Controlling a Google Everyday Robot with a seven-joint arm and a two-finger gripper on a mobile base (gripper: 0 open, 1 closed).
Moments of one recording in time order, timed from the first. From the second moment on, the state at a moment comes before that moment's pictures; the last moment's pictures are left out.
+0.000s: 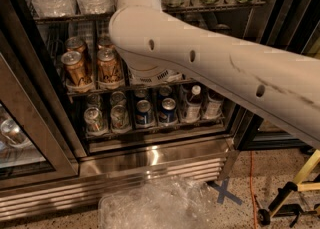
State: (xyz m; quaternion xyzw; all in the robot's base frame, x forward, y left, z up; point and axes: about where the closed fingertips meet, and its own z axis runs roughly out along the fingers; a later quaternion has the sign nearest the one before) arm 0.684 0.052 1.095 -0.10 0.62 -0.02 0.78
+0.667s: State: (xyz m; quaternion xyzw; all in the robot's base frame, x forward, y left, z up) arm 0.687 0.050 1.076 -0.10 0.65 -0.02 0.75
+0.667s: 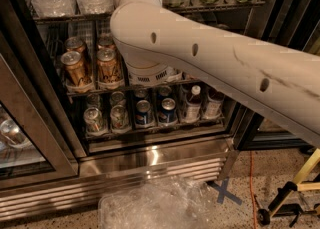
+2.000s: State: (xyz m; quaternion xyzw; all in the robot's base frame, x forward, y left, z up) arm 0.644 0.054 1.118 -0.10 0.61 -0.02 0.78
